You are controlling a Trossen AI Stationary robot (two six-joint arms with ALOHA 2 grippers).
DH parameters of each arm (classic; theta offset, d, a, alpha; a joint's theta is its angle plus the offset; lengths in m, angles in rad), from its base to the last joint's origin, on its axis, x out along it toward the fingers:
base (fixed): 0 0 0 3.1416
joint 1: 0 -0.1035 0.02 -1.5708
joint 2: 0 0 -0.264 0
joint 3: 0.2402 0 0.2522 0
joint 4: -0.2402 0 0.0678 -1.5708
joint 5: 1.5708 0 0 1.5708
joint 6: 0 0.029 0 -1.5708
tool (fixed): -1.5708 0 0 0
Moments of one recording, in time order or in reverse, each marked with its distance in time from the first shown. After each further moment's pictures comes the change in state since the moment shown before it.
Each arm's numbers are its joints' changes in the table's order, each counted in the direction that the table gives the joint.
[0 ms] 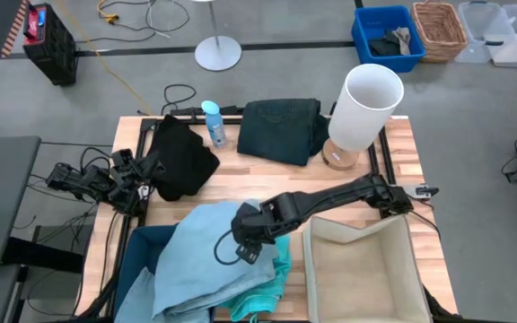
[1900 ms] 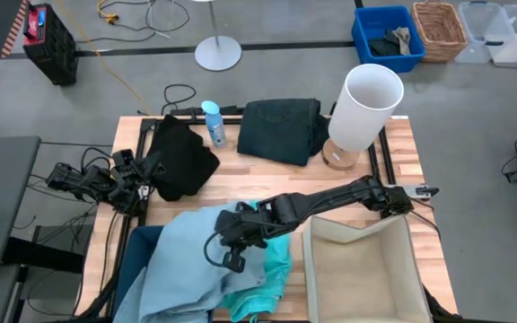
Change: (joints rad) left arm 0.000 0.000 0.000 -0.013 0.000 -0.015; right arm -0.009 -0.042 0.094 0.334 0.018 -0.341
